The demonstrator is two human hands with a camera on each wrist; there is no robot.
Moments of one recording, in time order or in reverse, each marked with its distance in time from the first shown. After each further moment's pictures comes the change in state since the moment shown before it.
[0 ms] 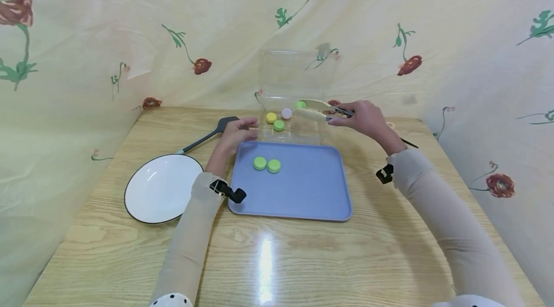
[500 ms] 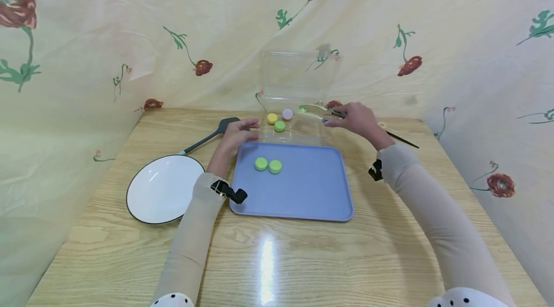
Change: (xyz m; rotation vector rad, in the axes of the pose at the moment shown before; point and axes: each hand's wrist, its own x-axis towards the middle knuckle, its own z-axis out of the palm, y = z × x) left_hand -0.003 0.001 0.000 0.008 -0.006 0.010; right_hand 0.022 0.008 0.021 -0.041 -0.066 0.048
